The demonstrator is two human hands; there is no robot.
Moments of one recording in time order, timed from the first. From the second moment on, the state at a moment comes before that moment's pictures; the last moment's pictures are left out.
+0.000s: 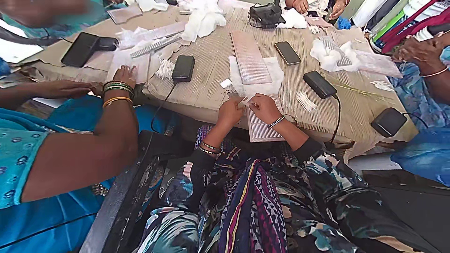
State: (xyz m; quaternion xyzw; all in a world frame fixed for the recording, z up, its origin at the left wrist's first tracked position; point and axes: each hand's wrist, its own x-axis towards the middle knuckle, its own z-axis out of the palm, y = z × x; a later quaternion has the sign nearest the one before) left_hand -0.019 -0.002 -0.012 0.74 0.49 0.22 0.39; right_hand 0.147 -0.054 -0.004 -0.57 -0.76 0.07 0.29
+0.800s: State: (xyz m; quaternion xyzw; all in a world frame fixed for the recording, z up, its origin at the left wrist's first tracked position) left_hand 0.011 -0.053 0.000 0.68 0.35 0.28 0.58; right_hand 0.226 -0.095 -0.004 -0.45 -0.52 0.56 0.47
